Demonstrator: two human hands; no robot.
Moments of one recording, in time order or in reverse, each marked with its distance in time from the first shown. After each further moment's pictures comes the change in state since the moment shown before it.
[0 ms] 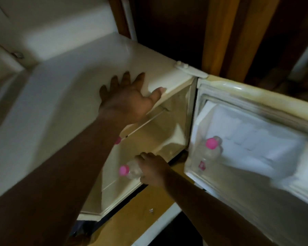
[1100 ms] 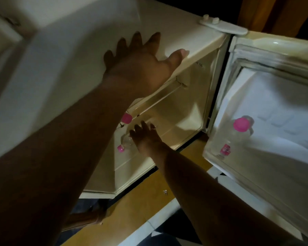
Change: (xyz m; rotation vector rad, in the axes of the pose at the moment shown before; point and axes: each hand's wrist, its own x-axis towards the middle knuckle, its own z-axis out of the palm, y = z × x) left_hand 0.005 0.001 0.004 -0.026 0.017 0.007; right_hand 0.073 -0.024 0.021 -0.199 -0.120 0.083
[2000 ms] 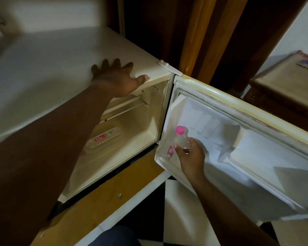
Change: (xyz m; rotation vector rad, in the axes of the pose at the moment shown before) left_hand -0.006 0.001 -0.008 -0.003 -0.012 0.018; right_hand -0.234 0.116 -0.024 0.780 0.875 0.700
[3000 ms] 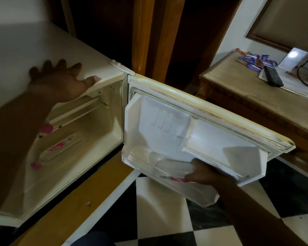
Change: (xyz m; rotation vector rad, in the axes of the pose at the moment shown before) left_hand 0.009 -0.005 0.007 0.008 0.010 0.013; right_hand 0.003 0.091 -0.161 -0.609 -0.524 0.280
